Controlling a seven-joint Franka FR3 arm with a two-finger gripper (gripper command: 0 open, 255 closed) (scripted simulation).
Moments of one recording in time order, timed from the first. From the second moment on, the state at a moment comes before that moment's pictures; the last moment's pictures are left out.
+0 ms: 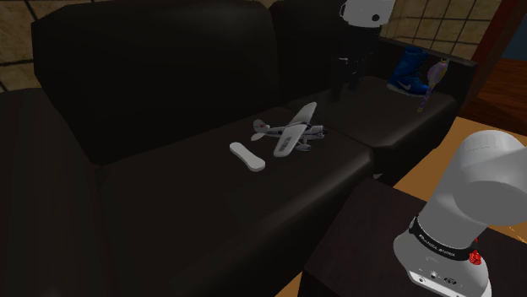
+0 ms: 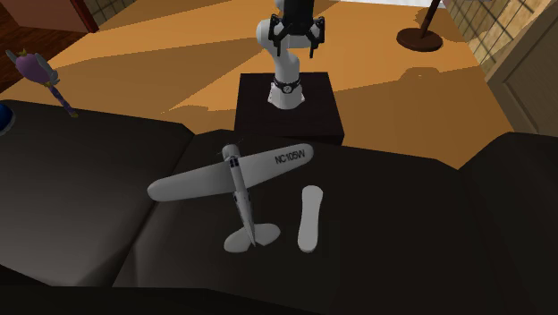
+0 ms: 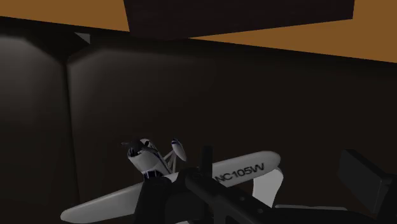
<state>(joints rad) -0.01 -0.81 0.02 -2.42 -0.02 1.70 0.10</state>
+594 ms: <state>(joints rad) -0.01 -0.57 0.03 -2.40 -0.01 1.89 0.12</state>
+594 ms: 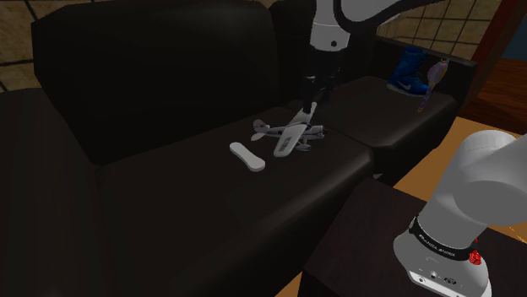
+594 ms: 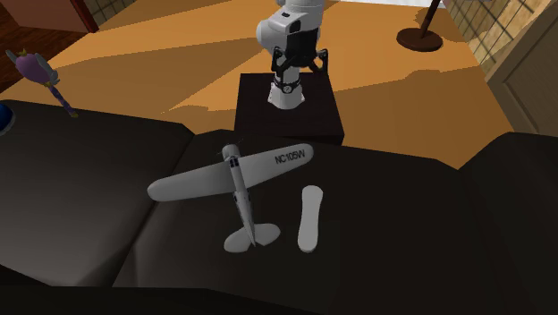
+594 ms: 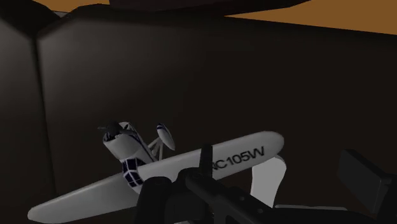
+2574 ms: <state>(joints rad) 0.01 0.55 0.05 -1.72 -0.01 2.27 0.19</state>
